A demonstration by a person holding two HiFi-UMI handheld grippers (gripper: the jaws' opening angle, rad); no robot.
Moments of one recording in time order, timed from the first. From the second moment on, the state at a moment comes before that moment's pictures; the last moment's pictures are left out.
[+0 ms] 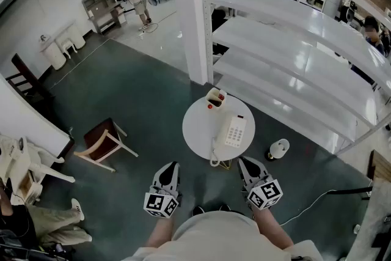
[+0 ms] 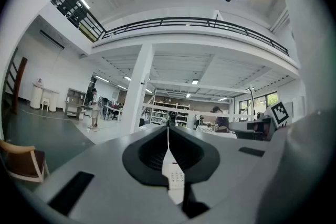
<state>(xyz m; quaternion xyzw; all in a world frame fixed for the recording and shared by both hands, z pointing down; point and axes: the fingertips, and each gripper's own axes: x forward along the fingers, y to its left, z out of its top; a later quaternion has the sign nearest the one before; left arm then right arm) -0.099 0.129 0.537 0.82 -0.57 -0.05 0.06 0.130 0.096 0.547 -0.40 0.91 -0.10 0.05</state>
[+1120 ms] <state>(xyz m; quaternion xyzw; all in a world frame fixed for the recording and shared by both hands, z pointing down) -0.065 0.139 0.535 0.80 -0.59 -0.04 0.05 0.157 0.091 0.547 -0.36 0.92 -0.10 0.06</state>
